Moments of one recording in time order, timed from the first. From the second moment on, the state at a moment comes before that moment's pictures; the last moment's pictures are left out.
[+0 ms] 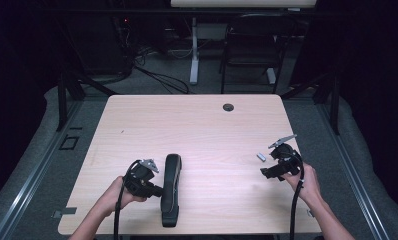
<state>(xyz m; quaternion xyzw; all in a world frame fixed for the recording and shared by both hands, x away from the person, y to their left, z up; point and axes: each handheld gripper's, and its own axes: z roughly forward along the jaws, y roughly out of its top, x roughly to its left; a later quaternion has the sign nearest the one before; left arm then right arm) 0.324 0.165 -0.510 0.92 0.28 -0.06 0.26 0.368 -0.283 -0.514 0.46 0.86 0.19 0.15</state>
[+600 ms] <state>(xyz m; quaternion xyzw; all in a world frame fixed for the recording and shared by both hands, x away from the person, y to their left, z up) 0.321 0.143 -0.516 0.92 0.28 -0.05 0.28 0.368 -0.281 -0.516 0.46 0.86 0.19 0.14</state>
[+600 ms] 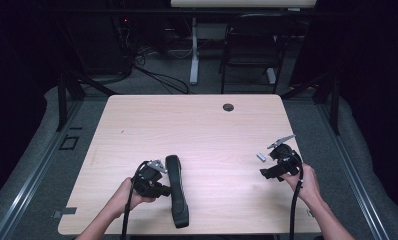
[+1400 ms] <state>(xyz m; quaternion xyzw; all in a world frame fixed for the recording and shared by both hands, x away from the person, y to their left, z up) 0.323 0.107 -0.522 0.91 0.28 -0.04 0.31 0.369 -0.281 -0.517 0.46 0.86 0.19 0.14</state>
